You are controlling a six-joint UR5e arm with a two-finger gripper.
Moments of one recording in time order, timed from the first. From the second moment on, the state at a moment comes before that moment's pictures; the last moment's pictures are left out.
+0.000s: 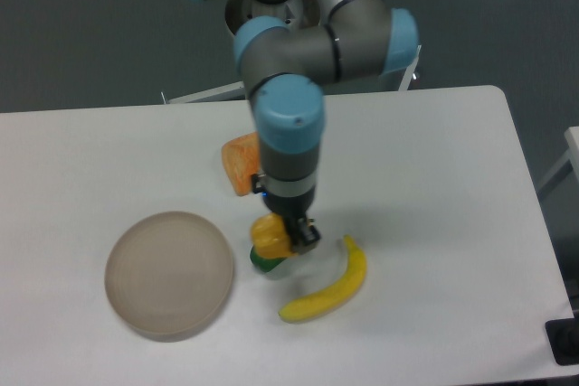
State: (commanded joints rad) arm 1.92 -1.97 -1.39 -1.29 1.53 1.19
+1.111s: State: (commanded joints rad) arm 1.74 -2.15 -1.39 -1.22 1.49 1.02
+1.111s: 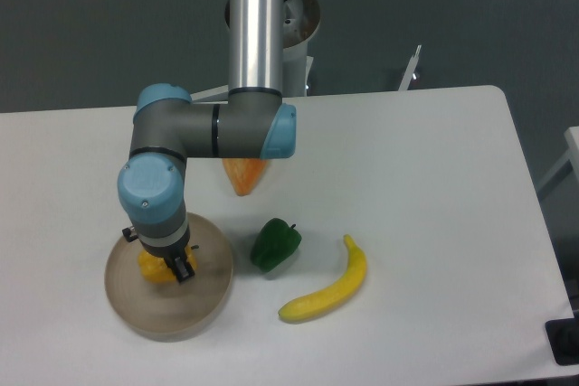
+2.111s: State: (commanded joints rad) arm 1.93 -1.97 -1.39 -1.25 1.53 1.07
